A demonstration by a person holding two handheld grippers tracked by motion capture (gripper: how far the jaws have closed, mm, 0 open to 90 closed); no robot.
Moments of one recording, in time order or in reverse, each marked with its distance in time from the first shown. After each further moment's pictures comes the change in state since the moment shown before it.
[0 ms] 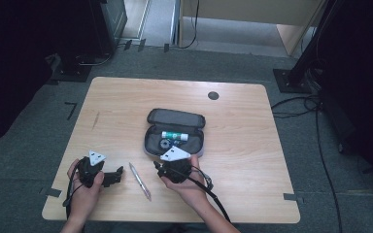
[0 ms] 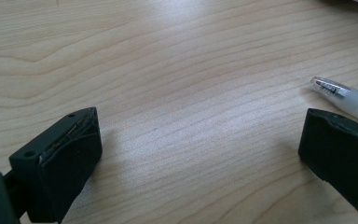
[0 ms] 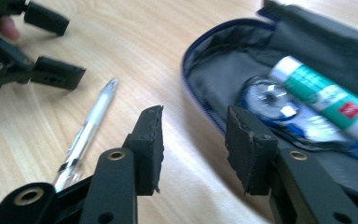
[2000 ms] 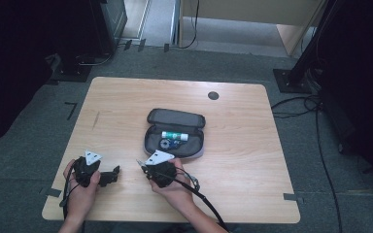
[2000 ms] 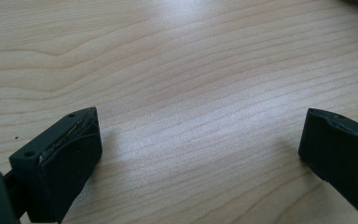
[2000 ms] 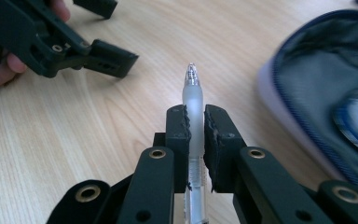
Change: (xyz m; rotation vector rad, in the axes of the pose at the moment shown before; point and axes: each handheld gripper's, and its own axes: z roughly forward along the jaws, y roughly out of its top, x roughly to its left) left arm 0.010 -0.002 -0.002 0.001 0.014 -0.018; right arm 0.026 0.006 0.023 0.039 0.121 -0.042
